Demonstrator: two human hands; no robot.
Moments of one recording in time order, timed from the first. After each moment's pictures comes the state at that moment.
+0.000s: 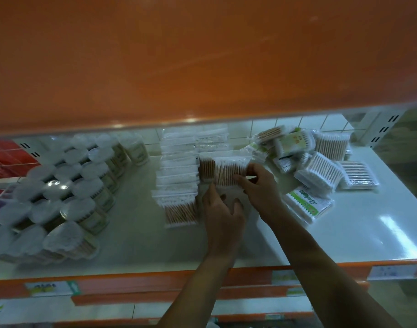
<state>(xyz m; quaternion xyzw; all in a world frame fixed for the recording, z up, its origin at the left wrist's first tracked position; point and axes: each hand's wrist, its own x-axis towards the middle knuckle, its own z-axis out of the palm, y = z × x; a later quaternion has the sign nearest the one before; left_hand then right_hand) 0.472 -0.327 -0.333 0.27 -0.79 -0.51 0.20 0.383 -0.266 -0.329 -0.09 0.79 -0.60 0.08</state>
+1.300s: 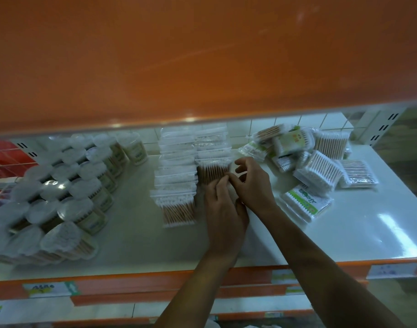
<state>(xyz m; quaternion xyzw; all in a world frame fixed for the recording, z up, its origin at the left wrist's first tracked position) 0.468 -0.326 -0.340 0.18 -0.87 -0.36 0.29 0.380 -0.277 -0.326 -0.17 0.87 -0.47 0.00</state>
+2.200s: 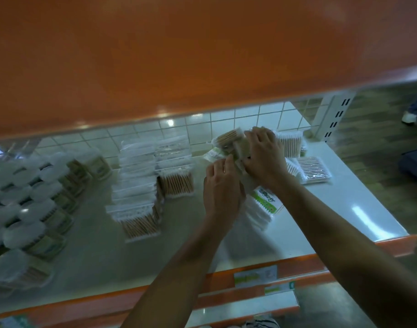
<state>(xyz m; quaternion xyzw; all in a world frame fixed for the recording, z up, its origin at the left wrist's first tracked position) 0.392 -0.281 -0.320 0.08 -0.95 -0.19 0.23 0.297 -0.191 -0.297 -0.21 0.95 -0.18 -0.15</state>
